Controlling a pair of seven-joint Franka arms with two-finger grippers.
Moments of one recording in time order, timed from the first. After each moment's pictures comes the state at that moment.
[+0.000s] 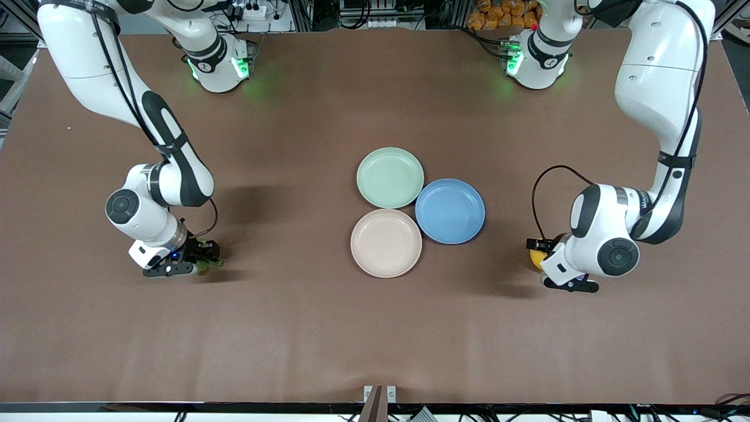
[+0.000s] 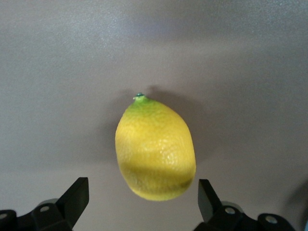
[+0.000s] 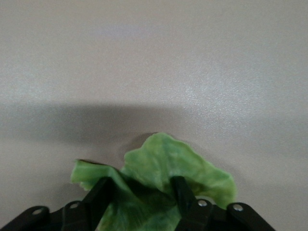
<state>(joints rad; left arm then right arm) -0.05 0.71 -0.12 -1.56 0.13 1.97 -0.08 0.07 0.59 -0.03 -1.98 0.08 2.68 -0.09</state>
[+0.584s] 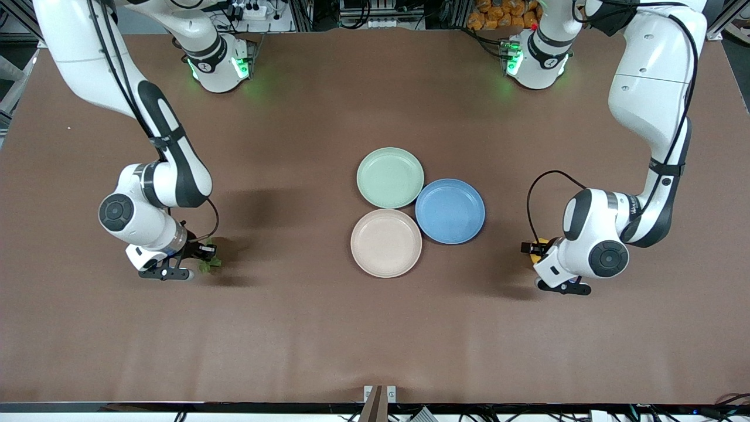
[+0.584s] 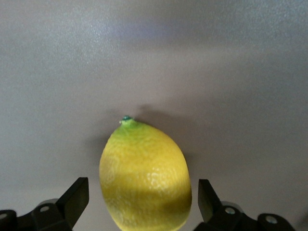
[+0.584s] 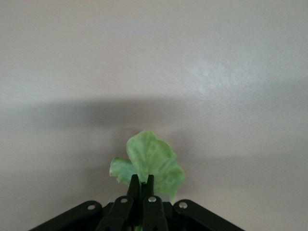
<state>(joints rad) -0.05 0.75 -0.12 -1.56 0.13 2.04 -0.08 0.11 0.52 -0.03 -1.88 0.08 2.42 0.10</state>
